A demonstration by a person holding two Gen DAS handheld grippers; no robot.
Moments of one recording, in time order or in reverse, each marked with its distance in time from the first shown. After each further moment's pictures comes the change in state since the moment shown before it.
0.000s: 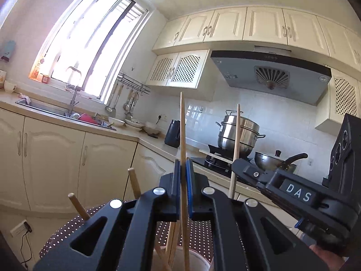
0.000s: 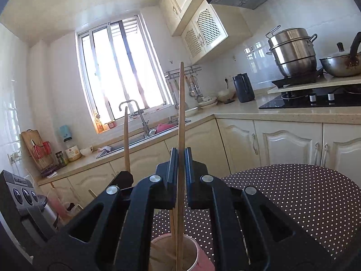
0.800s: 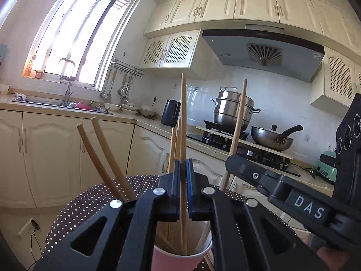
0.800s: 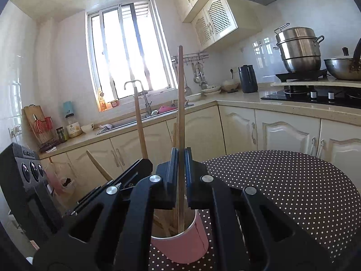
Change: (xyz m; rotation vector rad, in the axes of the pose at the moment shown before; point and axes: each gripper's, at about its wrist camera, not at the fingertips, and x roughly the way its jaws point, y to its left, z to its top) left arm -0.018 -0.006 -0.032 0.069 0.134 -0.028; right arm -0.031 0.015 -0.043 -0.095 0.099 -0.008
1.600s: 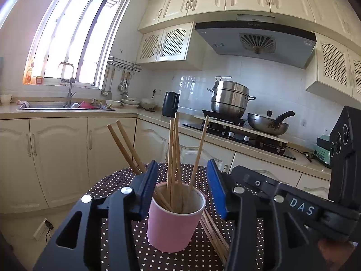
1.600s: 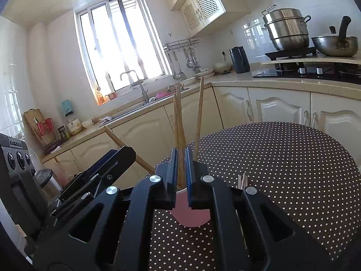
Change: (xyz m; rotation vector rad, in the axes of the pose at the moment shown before) left arm -0.059 -0.005 0.004 0.063 0.074 0.010; right arm -0.045 0.010 -0.016 0.089 0.081 -0.020
